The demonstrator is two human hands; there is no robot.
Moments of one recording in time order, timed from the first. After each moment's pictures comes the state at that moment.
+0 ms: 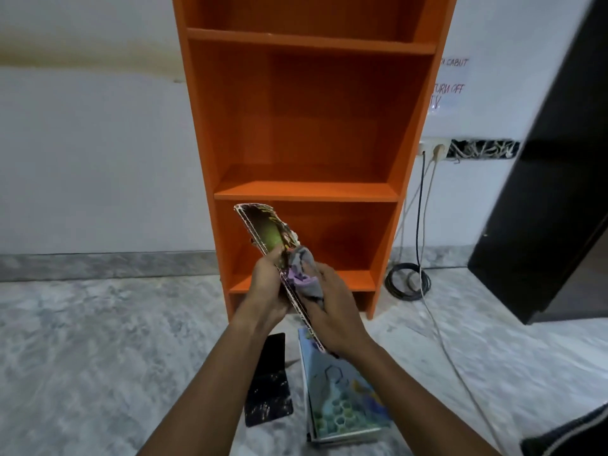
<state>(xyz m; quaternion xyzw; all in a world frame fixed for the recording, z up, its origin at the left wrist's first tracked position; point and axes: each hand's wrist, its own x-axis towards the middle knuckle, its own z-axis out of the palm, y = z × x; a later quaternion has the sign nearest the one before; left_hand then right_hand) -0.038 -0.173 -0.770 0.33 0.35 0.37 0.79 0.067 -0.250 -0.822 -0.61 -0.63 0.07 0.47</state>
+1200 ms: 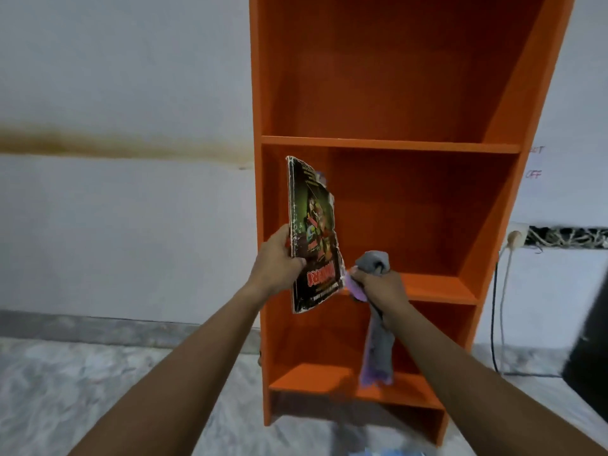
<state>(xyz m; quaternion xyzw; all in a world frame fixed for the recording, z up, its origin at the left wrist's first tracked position) -0.083 -0.010 -0.635 0.74 0.36 0.44 0.35 0.123 -0.058 -0.687 -0.67 -0.38 0.30 0.56</state>
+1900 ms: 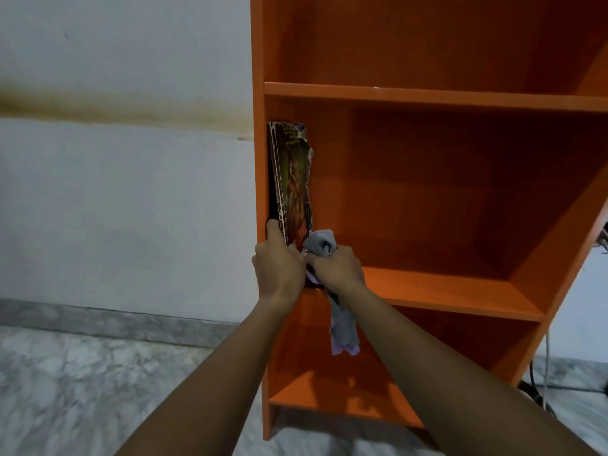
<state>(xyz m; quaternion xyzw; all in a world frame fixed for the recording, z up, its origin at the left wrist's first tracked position) -0.041 0.071 -0.689 0.63 0.53 0.54 0.17 0.074 0.089 -0.709 -0.71 -0.49 0.23 0.45</state>
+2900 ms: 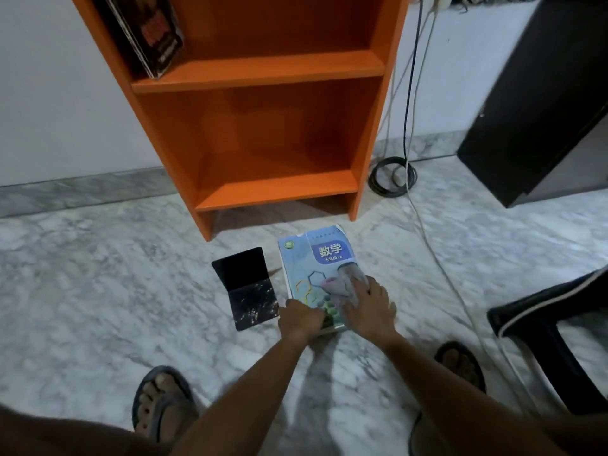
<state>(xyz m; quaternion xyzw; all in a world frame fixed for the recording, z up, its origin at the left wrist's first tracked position) 0.010 -0.254 -1.033 0.59 0.65 0.01 0.48 0.140 -0.342 -1.047 -0.89 -0.39 0.17 0.19</state>
